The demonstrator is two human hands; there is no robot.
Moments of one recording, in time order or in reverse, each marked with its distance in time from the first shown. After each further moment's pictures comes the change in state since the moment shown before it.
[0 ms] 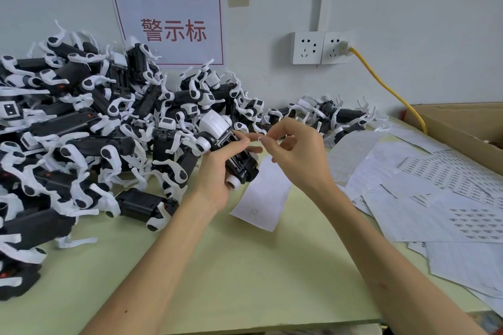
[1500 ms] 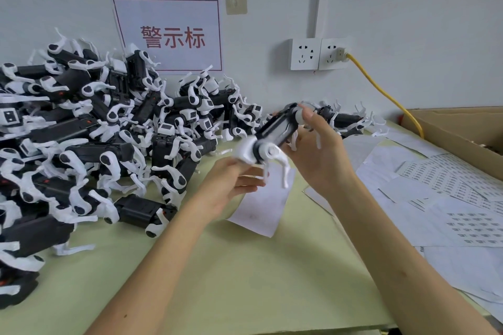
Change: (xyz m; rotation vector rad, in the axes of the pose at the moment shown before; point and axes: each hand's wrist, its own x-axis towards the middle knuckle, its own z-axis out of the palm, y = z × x) left_hand 0.008 -0.009 -0.004 0.318 -0.073 -0.105; right_hand 0.015 0.004 -0.030 1.064 -0.157 0.387
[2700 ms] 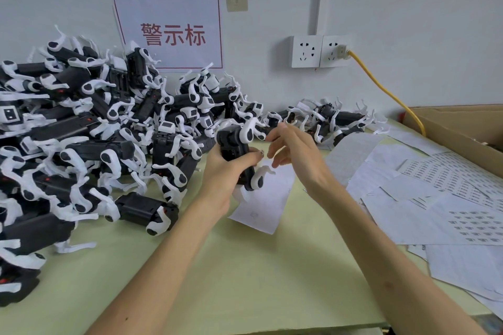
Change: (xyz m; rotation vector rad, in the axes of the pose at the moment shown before) left_hand 0.004 -0.001 0.010 -0.167 0.284 0.185; right_hand 0.000 0.022 0.011 -0.810 0.106 -0.066
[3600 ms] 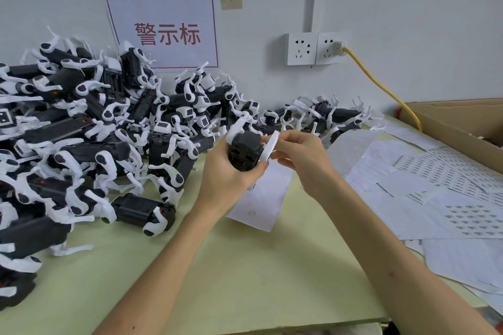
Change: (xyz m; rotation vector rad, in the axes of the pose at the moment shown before) left_hand -0.011 0.001 0.000 0.393 -0.071 0.328; right_hand 0.003 0.007 -0.008 0.120 0.067 0.183
